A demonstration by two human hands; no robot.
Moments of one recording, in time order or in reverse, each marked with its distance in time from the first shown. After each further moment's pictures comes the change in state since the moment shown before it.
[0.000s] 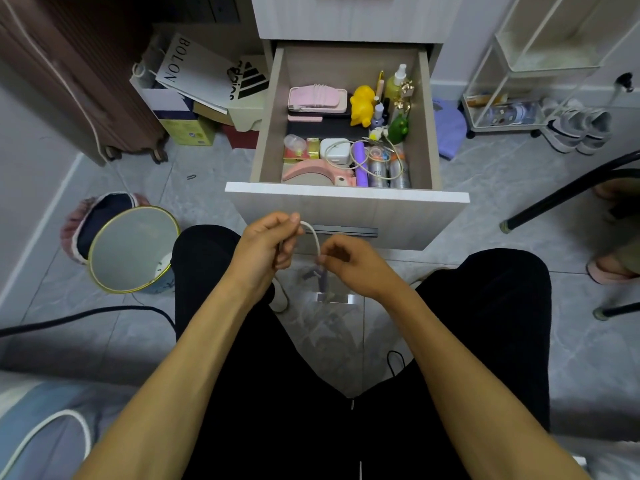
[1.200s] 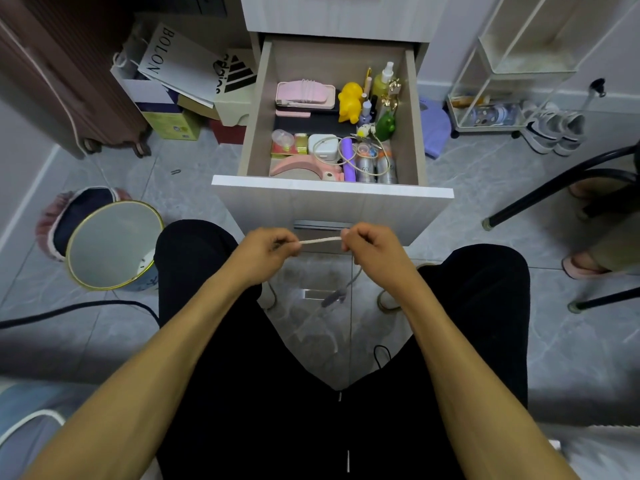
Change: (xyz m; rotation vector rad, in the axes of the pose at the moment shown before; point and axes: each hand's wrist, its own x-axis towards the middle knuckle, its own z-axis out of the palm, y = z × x) left_hand 0.015 -0.022 -0.013 0.907 -0.157 0.107; right_hand -0.029 -0.023 -0.030 0.033 0.261 0.152
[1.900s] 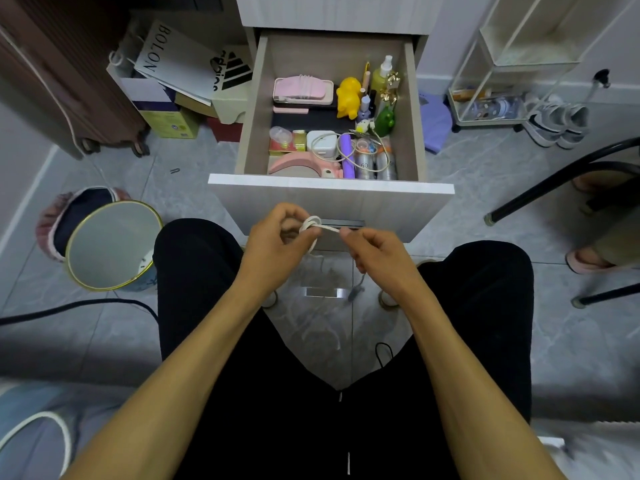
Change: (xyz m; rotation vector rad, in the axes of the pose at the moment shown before) left_hand -0.011 0.038 0.020 -0.398 0.281 0.071; right_hand -0.007 0.008 0.002 0.116 0.011 0.072
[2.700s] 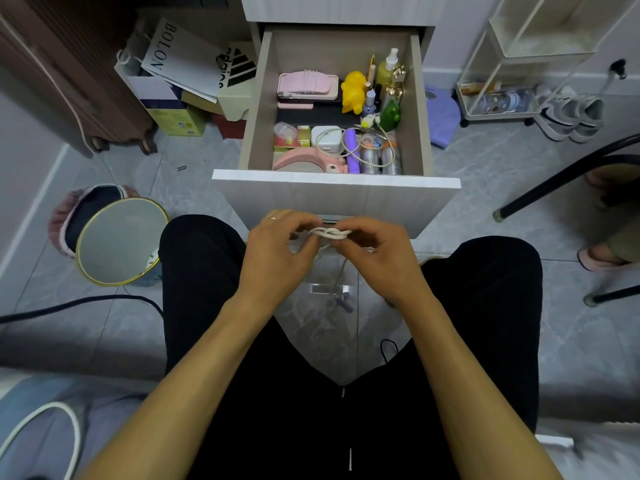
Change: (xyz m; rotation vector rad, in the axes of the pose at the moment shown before) left_hand -0.020 0.011 0.001 0.418 0.154 0.309; right_hand -0.012 -0.009 0.005 -0.015 0.035 -0.365
